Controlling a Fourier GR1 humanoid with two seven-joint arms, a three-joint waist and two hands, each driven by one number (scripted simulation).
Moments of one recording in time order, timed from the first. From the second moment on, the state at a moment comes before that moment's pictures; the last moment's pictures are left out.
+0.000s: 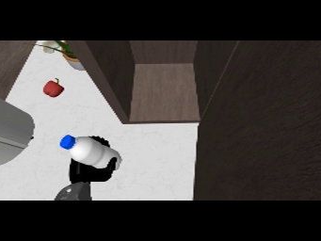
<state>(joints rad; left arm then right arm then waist) -0.26 0.01 0.20 -0.57 0.20 -0.24 -0.85 1.04 -0.22 0.32 -2.49 -0.05 0.18 -0.31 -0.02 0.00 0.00</state>
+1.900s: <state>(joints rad) -0.88 0.00 -0.35 -0.62 0.55 0.51 -0.39 0.96 -0.19 0.23 -2.46 -0.09 0.22 -0.29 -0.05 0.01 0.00</state>
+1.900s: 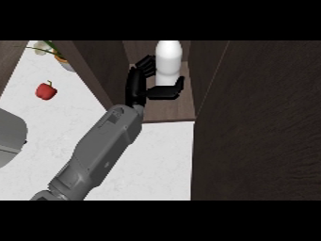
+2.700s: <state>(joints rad) -1.07 0.02 -0.25 -0.22 0.52 0.61 -0.47 0.94 -0.19 0.18 -2.45 -0.12 0.27 -0.30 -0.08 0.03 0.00</state>
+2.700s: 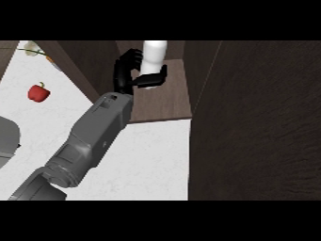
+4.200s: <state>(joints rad) -1.20 0.03 -0.16 -0.19 0.51 0.39 -0.68 0.97 -0.19 0.19 -2.44 -0.15 0.34 -0.30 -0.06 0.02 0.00</state>
